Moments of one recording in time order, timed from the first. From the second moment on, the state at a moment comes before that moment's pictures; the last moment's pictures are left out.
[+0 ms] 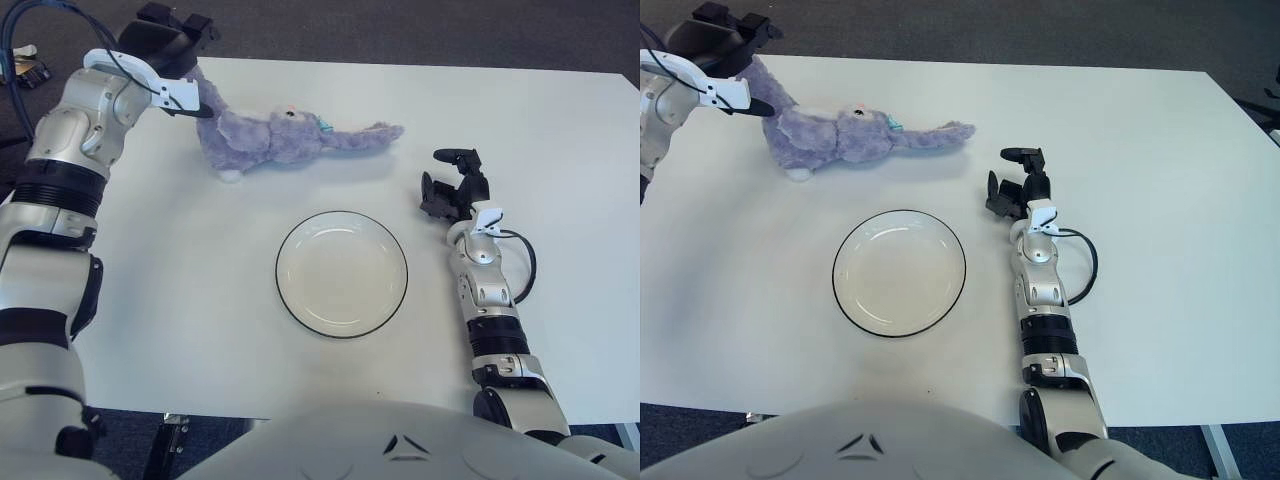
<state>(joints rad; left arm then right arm) -0.94 0.81 -0.31 0.56 0.83 -0.24 -0.24 -0.25 -0.02 -0.08 0.27 -0.03 -0.12 -0.14</state>
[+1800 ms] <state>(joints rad) -0.99 0.83 -0.53 0.56 1.22 -0.27 -0.25 -0.35 -0.01 0.01 0.15 -0.04 0.09 -0.04</state>
